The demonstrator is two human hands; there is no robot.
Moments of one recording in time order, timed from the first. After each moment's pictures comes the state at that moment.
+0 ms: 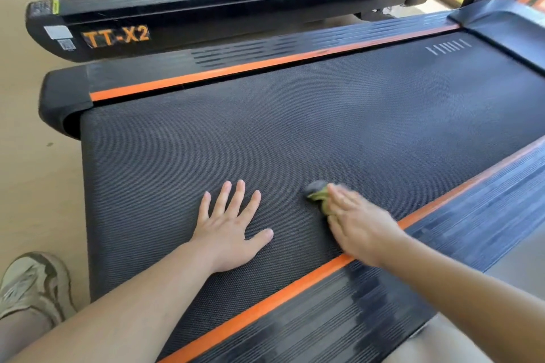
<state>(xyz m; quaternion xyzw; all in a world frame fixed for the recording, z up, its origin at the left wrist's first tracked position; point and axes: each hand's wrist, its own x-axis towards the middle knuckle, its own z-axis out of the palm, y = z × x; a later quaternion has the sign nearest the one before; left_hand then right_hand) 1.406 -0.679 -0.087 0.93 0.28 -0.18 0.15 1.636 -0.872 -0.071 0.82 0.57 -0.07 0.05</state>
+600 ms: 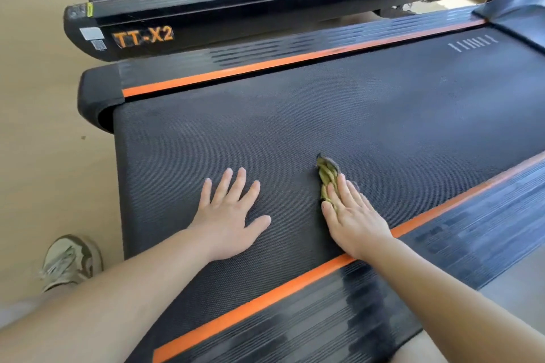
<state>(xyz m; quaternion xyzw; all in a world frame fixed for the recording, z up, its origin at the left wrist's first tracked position) 1.373 -0.662 -0.066 0.93 0.30 -0.14 0.14 1.583 -0.840 -0.069 0.89 0.43 -0.18 0.01</state>
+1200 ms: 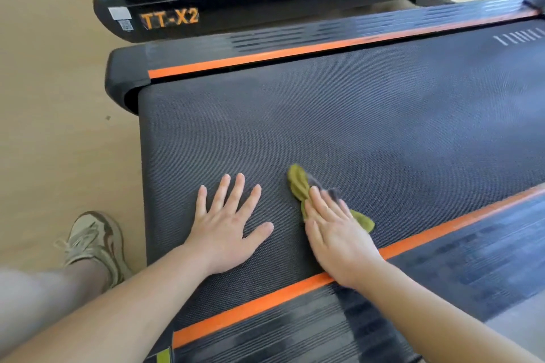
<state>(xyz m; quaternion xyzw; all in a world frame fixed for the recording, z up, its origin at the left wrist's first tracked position) 1.326 -0.669 -0.091 0.92 0.34 -0.13 0.13 1.519 -0.823 -0.070 0.81 0.55 -0.19 -0.02</state>
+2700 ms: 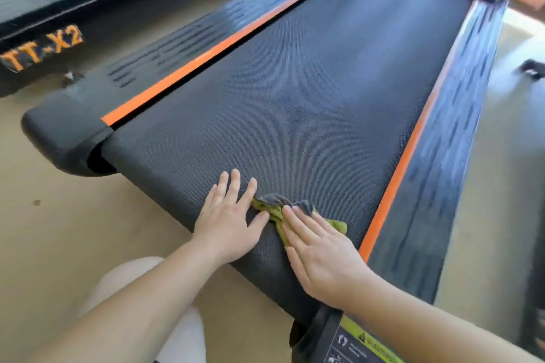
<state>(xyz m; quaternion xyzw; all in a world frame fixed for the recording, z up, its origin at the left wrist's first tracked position) 1.252 -0.511 -0.089 0.97 0.09 -0.13 0.16 1.274 -0.735 -0.059 0.90 0.42 -0.13 0.00</state>
